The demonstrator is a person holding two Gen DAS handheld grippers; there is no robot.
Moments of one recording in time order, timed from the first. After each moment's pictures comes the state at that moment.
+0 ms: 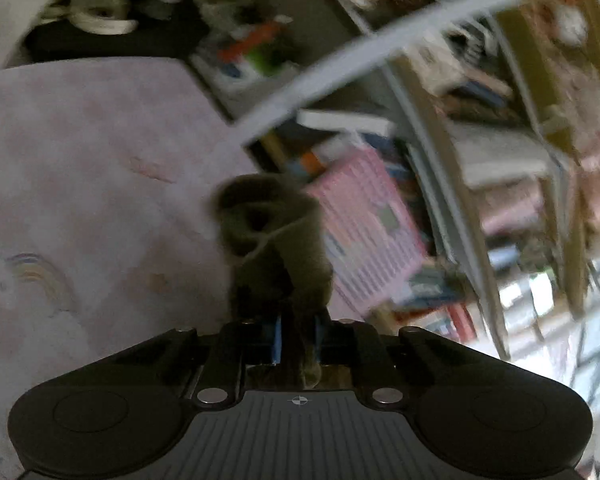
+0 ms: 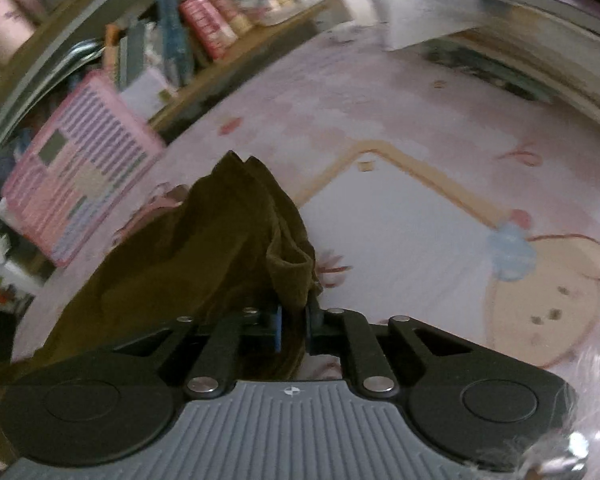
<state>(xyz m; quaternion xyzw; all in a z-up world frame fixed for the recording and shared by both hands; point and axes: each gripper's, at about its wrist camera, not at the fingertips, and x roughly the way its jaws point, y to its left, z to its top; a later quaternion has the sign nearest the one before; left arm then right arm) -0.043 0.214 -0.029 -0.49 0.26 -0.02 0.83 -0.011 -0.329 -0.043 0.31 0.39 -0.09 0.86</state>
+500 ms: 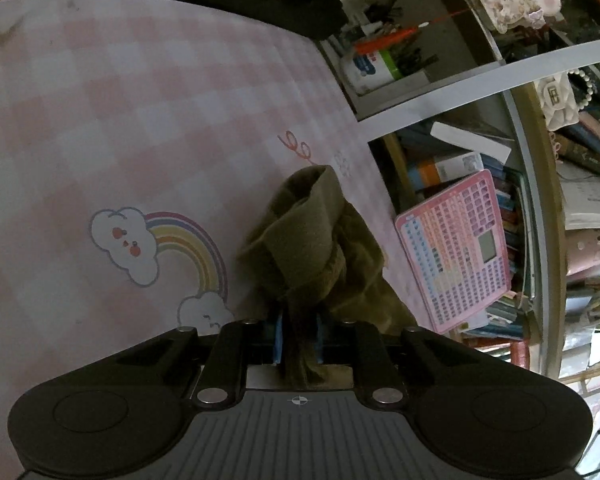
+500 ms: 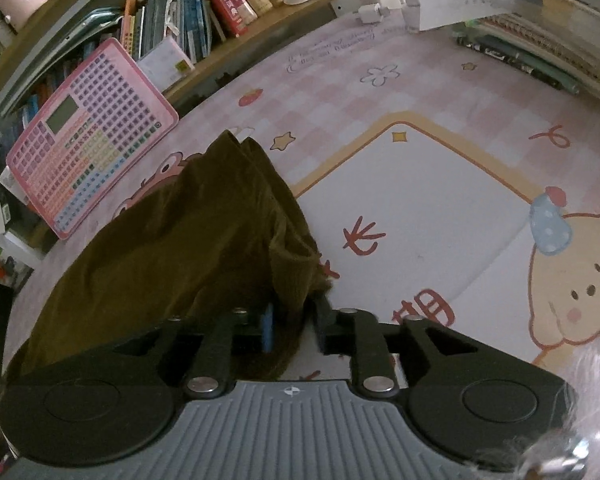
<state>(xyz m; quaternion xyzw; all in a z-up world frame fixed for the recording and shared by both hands) -0.055 0.245 -0.088 -0.53 0.30 0.06 0.79 -0.014 -0.306 -0.054 0.29 0.40 -0.08 0.87</state>
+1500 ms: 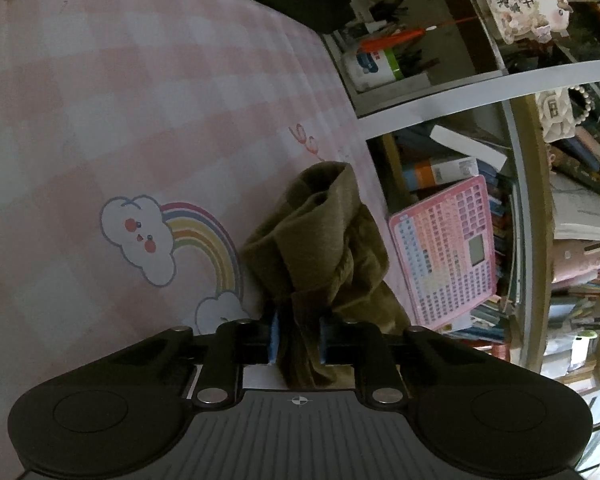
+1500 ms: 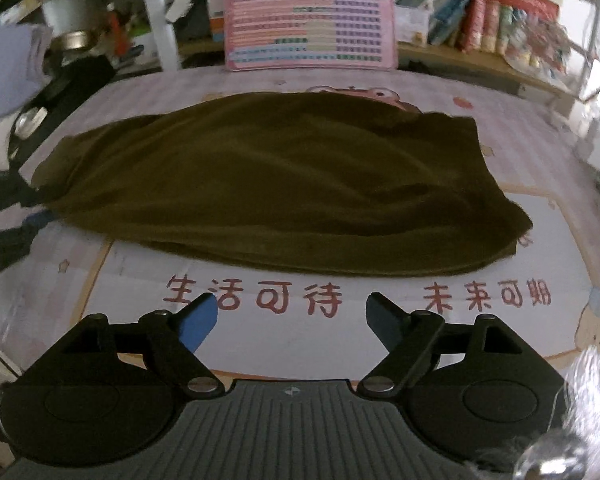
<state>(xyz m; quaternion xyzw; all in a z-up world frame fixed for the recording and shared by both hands) -0.056 0.256 -0.109 -0.56 0.29 0.03 0.78 -0.088 -0.128 -0.023 -0.02 0.43 0.10 0.90</state>
